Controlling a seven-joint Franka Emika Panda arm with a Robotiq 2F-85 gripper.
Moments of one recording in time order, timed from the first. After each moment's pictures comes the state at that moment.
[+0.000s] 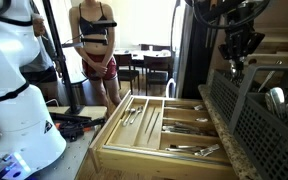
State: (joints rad) arm 0.19 0.37 0.09 -1.57 -0.46 1.82 0.10
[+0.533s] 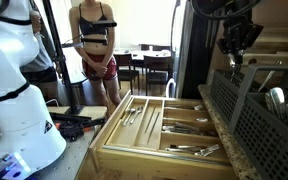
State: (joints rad) arm 0.20 0.34 0.09 -1.57 -0.47 1.79 0.11
